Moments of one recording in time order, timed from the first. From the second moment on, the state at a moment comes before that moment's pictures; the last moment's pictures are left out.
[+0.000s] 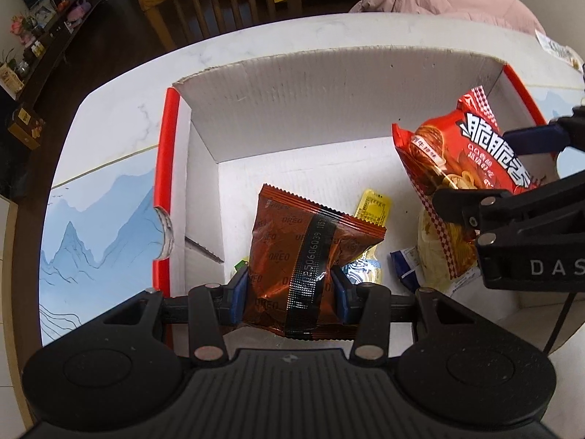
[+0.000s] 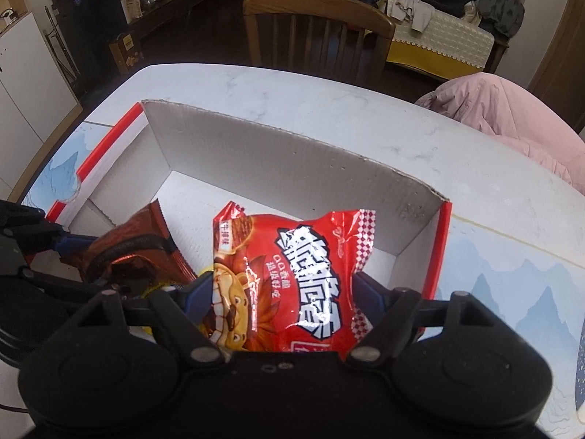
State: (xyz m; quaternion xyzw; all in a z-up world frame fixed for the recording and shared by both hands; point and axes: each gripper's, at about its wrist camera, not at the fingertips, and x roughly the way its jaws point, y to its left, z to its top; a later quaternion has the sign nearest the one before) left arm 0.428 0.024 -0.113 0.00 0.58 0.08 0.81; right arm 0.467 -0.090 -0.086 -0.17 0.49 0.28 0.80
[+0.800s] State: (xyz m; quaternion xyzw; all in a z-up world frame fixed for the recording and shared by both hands) left arm 0.400 0.027 -0.084 -0.04 0.54 0.06 0.84; right arm 0.442 -0.115 -0.049 -0.13 0.45 0.28 0.83
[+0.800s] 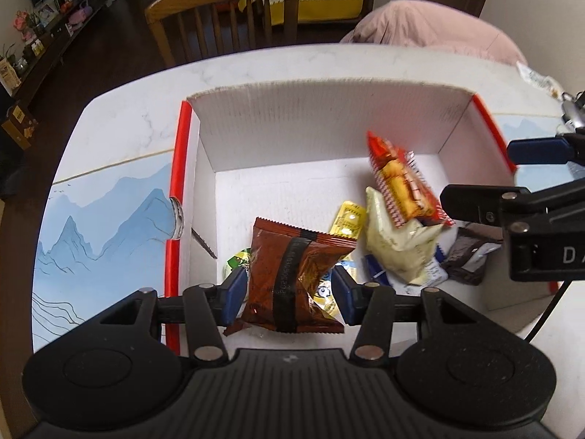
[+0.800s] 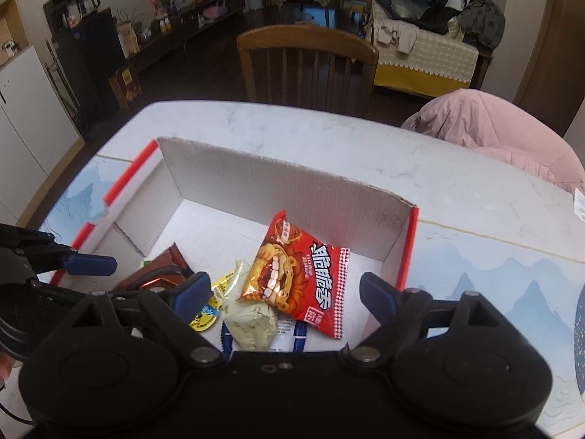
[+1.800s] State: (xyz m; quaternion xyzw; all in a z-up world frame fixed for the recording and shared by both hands) left arm 0.275 0.022 -0.017 -0.09 0.46 0.02 0.89; right arm 0.314 -0.162 0.007 -0.07 0.38 0.31 0.87
